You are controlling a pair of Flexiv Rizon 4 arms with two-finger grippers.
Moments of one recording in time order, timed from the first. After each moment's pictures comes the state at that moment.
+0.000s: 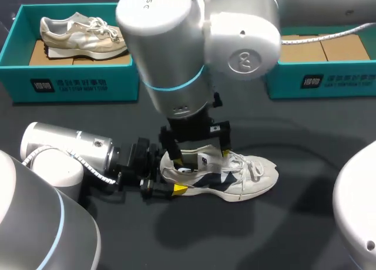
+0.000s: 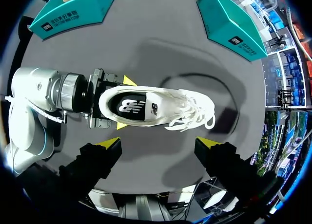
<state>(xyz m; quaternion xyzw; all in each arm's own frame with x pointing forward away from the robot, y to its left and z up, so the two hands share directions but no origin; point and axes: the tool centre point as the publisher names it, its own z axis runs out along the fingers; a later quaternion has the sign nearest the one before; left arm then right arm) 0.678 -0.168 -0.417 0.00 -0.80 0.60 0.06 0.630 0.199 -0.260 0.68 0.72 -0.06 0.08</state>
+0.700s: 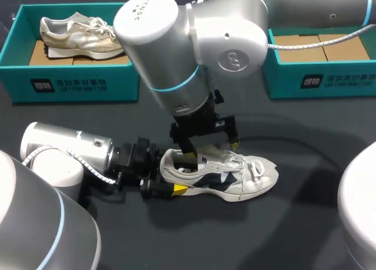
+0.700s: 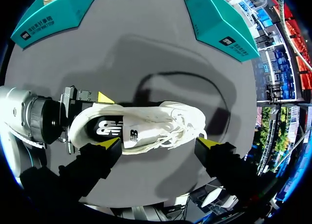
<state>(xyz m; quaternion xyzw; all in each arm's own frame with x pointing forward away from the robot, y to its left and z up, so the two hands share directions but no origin) 0.678 -0.168 -0.417 0.00 -0.80 0.60 0.06 0.669 0.169 -0.293 0.70 0.70 -0.10 0.12</state>
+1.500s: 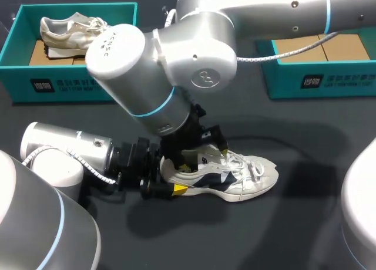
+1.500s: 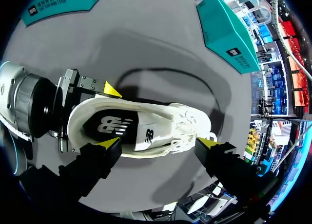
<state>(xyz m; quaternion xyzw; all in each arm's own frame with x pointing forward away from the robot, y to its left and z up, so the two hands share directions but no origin) 0.678 -0.168 -0.417 0.00 -0.80 0.60 0.06 0.663 0.187 -0.319 0.65 0.73 -0.13 0.17</state>
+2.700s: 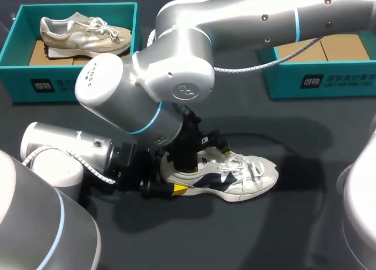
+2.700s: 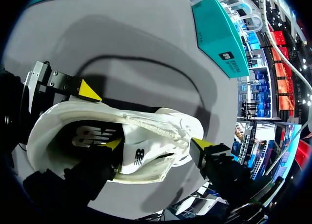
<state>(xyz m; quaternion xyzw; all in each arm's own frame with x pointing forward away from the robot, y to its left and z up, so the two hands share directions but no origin) 0.678 -0.168 -0.417 0.00 -0.80 0.60 0.06 0.675 0.162 -0.347 0.63 0.72 -0.18 0.22</state>
